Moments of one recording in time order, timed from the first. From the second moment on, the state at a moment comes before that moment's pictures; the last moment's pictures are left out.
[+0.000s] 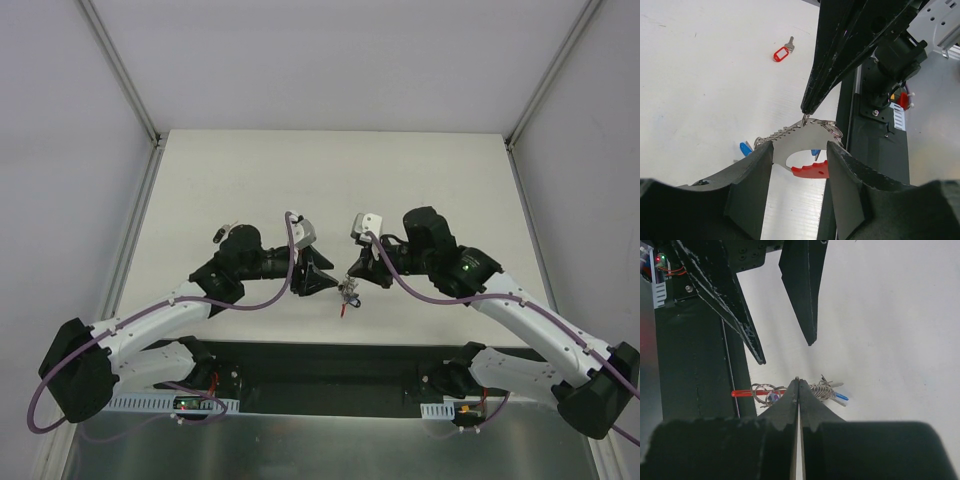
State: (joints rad) left arm -0.76 1.03 0.59 0.26 0.64 -0.17; right arm 0.76 1.02 0.92 -0.46 -0.52 -0.28
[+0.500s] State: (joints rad) left arm -0.74 1.11 0.60 0.35 0.76 -0.15; right arm 0.78 1.04 0.92 -0.47 -0.56 -0.30
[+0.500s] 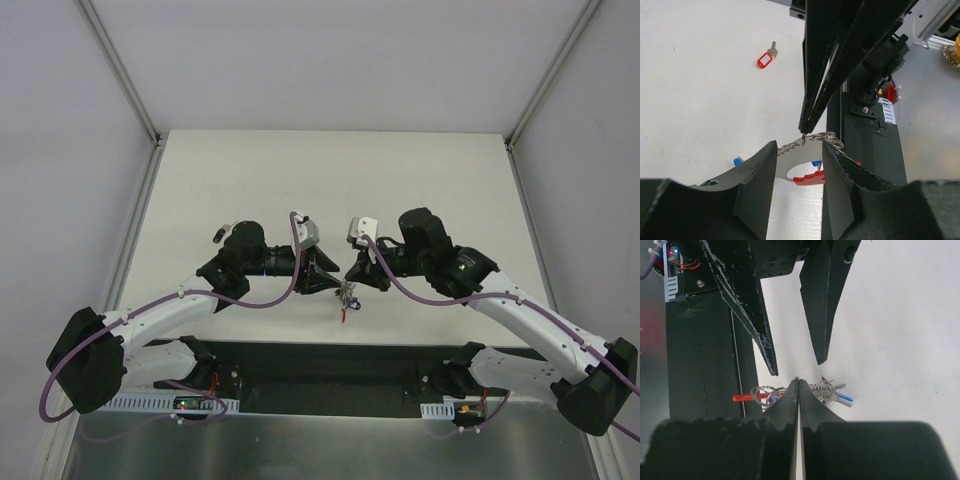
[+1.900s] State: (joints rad) left arm -0.73 1.23 0.64 0.40 0.90 -0.18; right arm 0.80 1.06 0.92 -0.46 -0.56 -0.28
